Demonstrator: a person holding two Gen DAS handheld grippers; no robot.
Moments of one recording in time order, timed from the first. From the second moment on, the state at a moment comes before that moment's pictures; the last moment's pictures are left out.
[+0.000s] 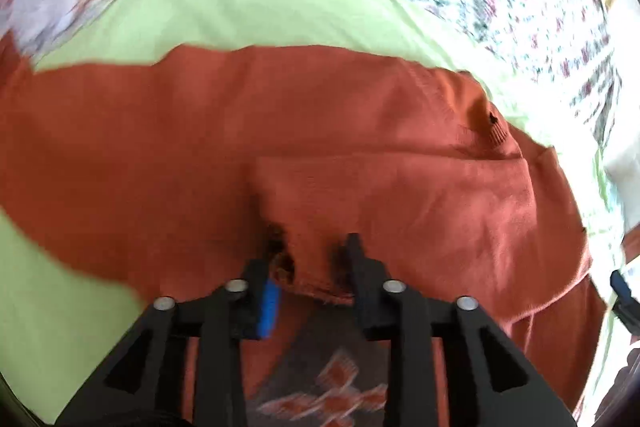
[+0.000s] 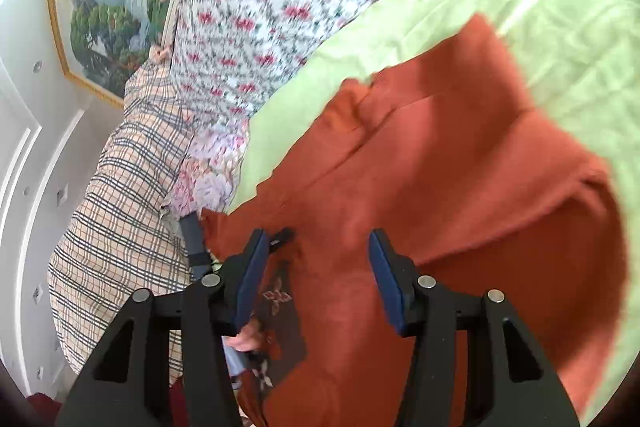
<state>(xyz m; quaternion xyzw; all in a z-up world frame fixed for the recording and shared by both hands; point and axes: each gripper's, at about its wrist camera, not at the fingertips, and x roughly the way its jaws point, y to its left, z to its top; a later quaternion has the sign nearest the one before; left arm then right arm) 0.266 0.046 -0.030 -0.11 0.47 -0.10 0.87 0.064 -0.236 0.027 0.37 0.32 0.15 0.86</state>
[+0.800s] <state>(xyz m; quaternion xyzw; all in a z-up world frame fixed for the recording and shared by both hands) 0.285 0.058 -0.018 -0.08 0.41 -0.10 0.90 0.127 -0.320 0.035 0.24 0.38 0.00 0.90</state>
